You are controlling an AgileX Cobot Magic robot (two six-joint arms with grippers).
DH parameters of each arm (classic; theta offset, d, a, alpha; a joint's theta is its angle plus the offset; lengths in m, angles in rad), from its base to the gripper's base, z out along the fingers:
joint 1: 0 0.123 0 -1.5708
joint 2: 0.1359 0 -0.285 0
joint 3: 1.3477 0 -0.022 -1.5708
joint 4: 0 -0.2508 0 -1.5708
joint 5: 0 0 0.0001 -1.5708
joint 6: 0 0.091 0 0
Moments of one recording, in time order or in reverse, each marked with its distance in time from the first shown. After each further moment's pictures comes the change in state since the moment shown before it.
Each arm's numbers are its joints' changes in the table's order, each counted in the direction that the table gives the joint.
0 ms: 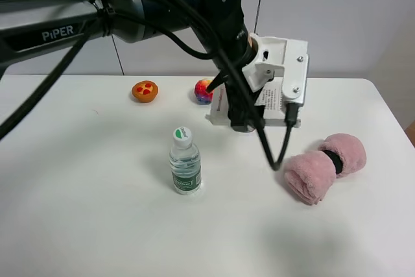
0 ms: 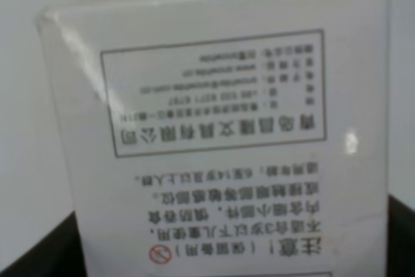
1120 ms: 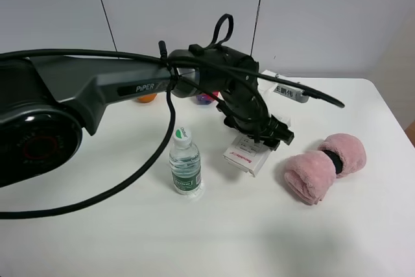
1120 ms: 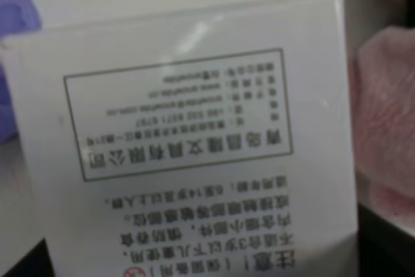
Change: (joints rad) left arm -0.021 0.262 0.000 -0.074 0.182 -1.066; right arm 0.000 0.000 0.000 0.000 0.000 0.000
